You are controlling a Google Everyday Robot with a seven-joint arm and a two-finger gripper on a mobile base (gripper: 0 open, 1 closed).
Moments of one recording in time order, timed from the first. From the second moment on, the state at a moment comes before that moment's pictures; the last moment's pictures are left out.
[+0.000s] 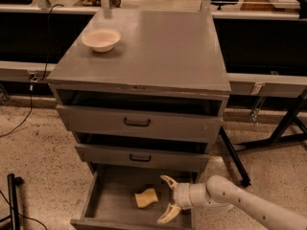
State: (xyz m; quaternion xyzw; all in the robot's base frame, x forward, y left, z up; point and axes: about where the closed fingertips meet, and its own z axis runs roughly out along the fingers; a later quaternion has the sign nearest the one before) arm 0.476 -0.036 0.348 -0.57 0.64 0.32 0.40
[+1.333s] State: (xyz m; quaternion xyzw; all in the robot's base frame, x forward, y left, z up) arm 0.534 -0.020 0.256 -0.52 0.67 0.29 0.45
